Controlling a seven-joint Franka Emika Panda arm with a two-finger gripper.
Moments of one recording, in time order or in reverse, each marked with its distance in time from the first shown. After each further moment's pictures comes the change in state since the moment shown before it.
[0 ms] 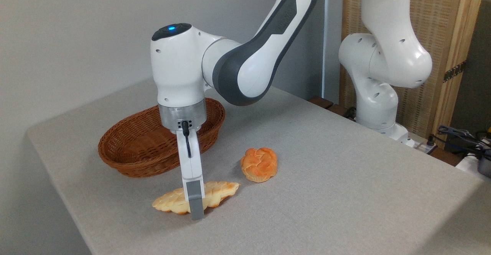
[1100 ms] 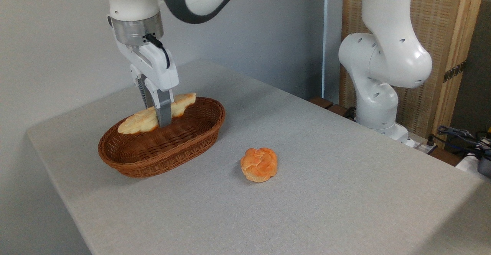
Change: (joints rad) arm -0.008 -0.012 -0.173 0.377 -0.216 -0.468 -0.523
